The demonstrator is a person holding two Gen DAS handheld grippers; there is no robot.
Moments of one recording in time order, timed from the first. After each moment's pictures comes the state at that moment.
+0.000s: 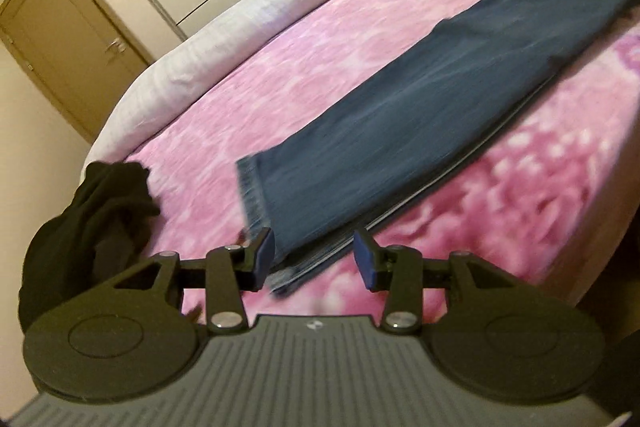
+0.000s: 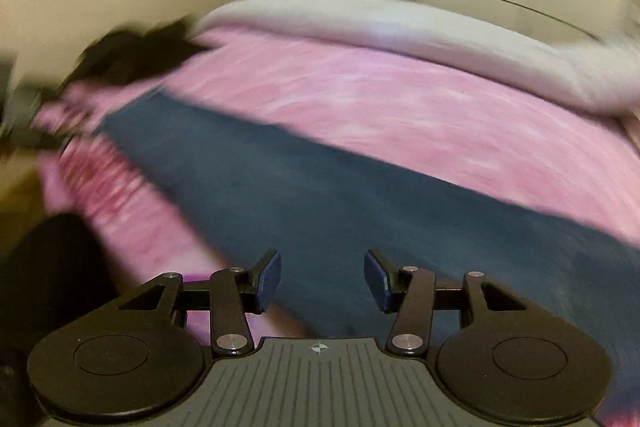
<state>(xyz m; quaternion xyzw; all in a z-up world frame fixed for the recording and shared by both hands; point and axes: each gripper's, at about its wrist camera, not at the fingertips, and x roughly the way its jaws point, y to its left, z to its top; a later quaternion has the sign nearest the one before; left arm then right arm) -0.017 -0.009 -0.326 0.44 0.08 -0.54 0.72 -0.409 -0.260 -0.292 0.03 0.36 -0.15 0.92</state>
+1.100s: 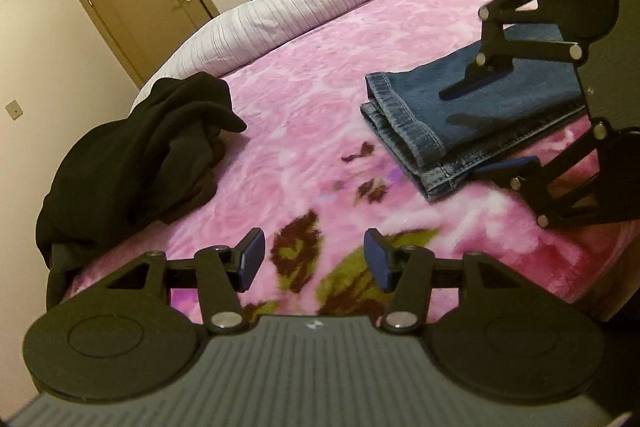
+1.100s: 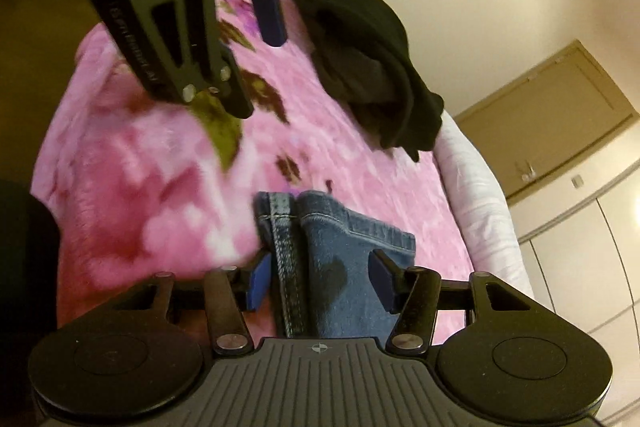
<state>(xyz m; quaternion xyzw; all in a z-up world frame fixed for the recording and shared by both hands) 0.077 0.047 -0.336 0.37 0.13 -0.48 0.78 -0.053 -0.043 -0.410 -0.41 0.30 -0.04 0.86</state>
